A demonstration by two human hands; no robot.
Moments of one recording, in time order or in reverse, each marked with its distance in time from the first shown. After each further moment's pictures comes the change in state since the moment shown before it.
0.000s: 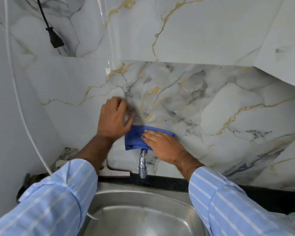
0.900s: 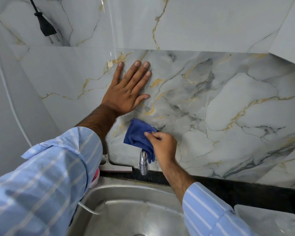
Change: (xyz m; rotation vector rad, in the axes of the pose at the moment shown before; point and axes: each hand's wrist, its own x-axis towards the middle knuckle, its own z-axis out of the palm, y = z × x) left_hand 0.072 -0.024 0.044 0.363 0.194 0.480; right_hand 0.010 -0.041 0.025 1.027 0.480 0.926
